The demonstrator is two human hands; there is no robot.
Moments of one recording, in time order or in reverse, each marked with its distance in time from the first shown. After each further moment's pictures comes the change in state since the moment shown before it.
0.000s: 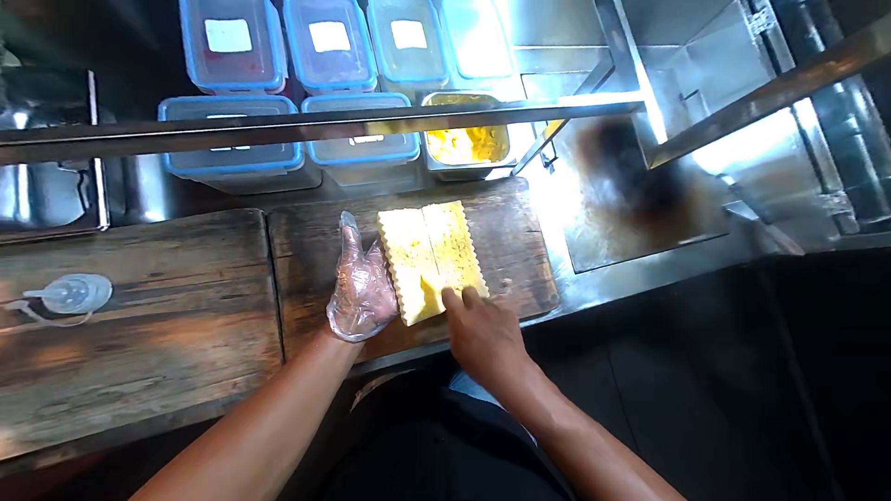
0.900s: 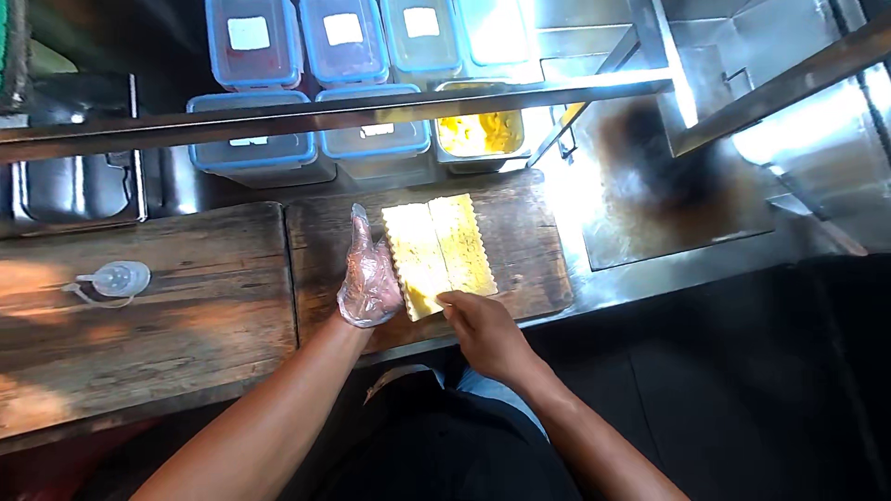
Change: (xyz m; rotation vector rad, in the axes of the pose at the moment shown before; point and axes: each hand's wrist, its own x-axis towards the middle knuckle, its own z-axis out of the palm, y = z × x) left_hand 0.002 0.001 0.005 0.037 0.080 0.006; right_hand 0.004 0.018 0.004 0.664 -0.185 0.021
